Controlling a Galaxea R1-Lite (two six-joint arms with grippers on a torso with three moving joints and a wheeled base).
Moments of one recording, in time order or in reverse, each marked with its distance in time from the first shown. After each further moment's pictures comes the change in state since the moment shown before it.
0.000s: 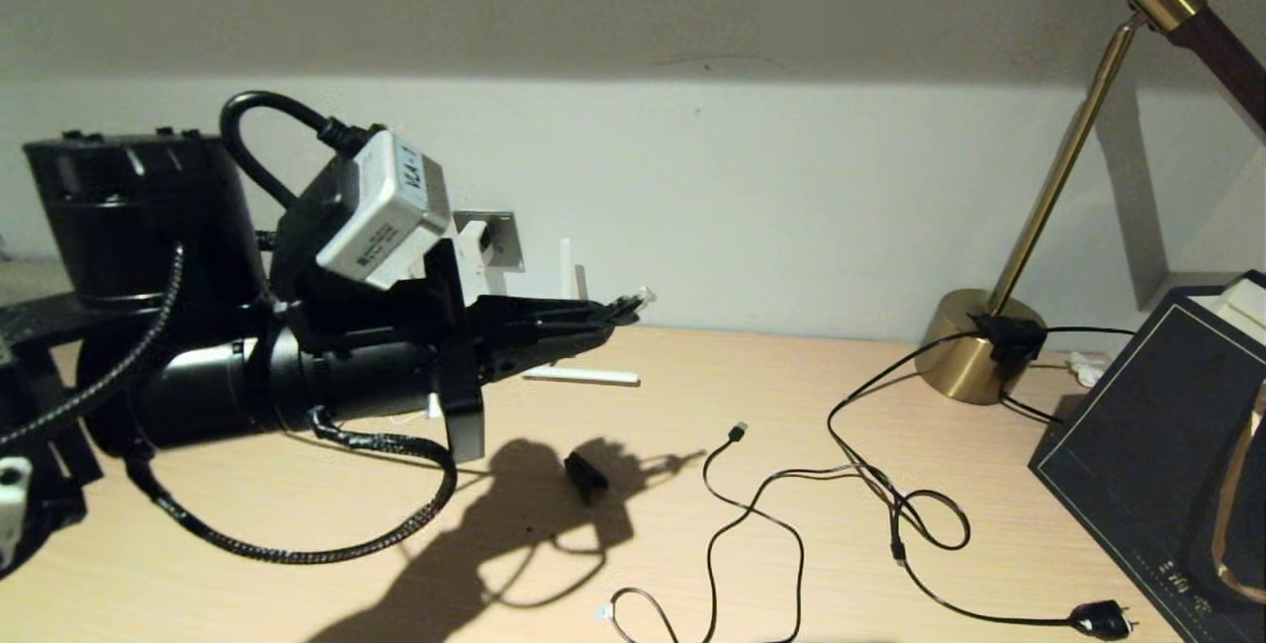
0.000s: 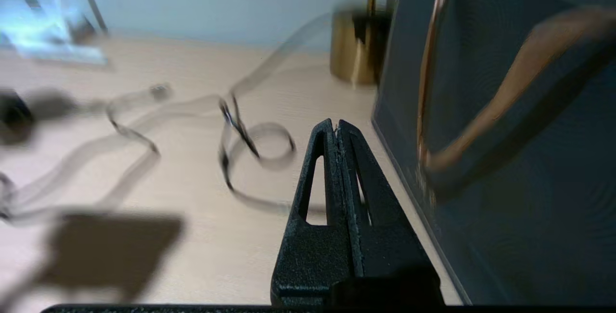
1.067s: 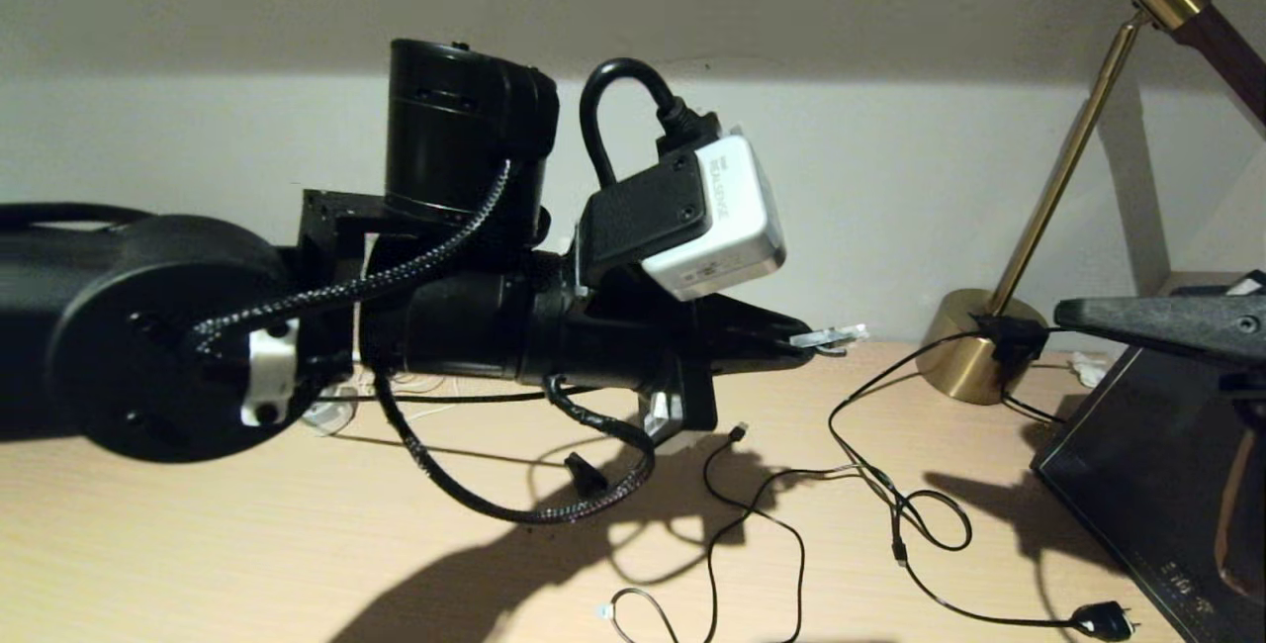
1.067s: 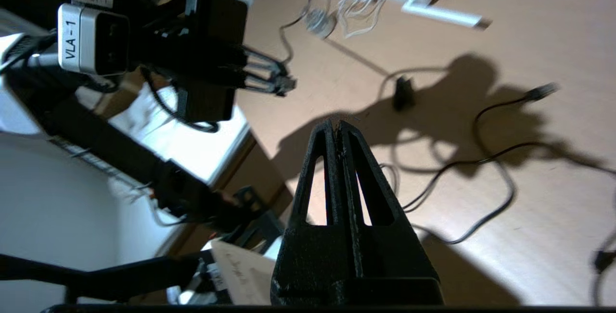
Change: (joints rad) left arm -0.279 0.246 -0.438 0.320 0.078 0.244; right arm 0.078 1.165 -0.875 0.037 0.887 0.463
